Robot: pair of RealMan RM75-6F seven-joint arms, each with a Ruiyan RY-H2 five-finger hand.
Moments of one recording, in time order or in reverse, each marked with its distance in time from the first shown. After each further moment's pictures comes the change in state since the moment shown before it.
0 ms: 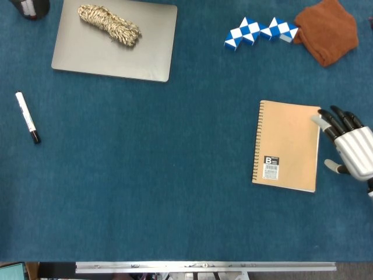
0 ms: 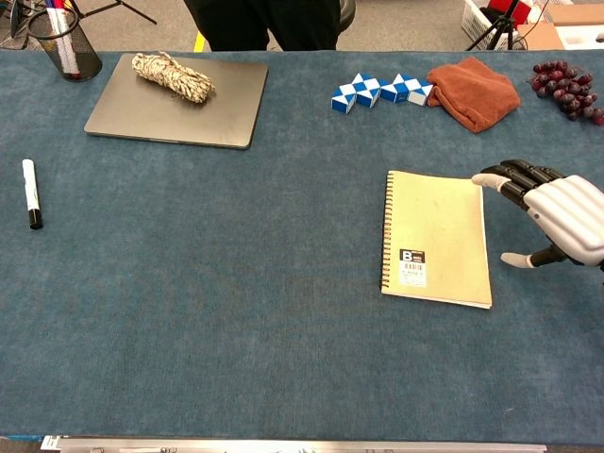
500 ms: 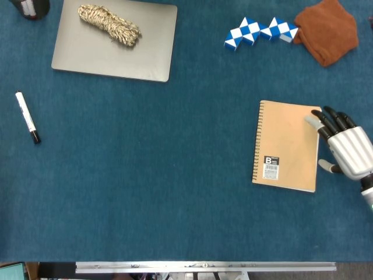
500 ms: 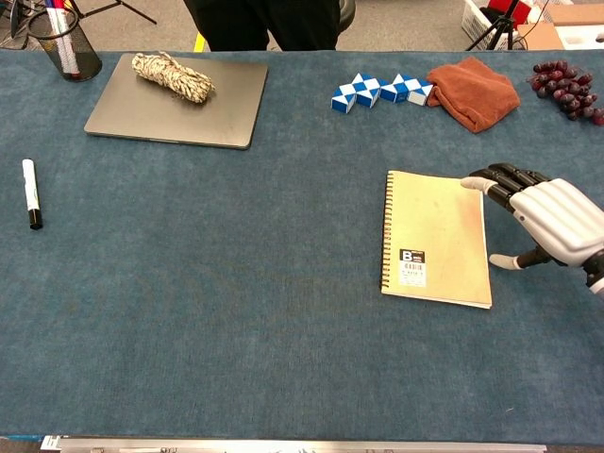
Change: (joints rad) left arm 0.011 0.001 0.000 0.016 -0.011 -0.001 -0.020; right arm 0.011 -0.038 -0.005 0.029 0.009 -0.010 0.007
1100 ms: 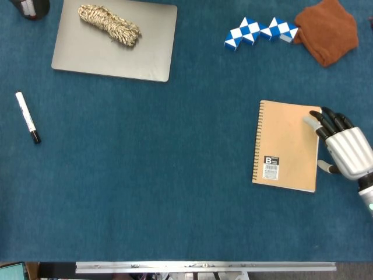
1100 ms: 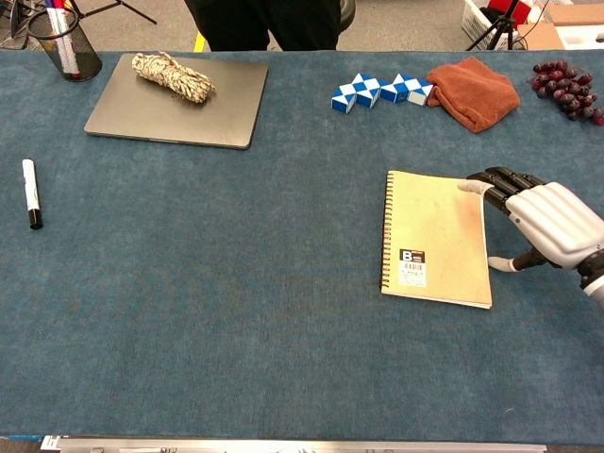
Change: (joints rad) left arm 0.006 -0.001 0.001 0.001 0.002 0.003 -0.001; right arm 0.003 -0.029 -0.001 0.032 0.012 -0.004 0.016
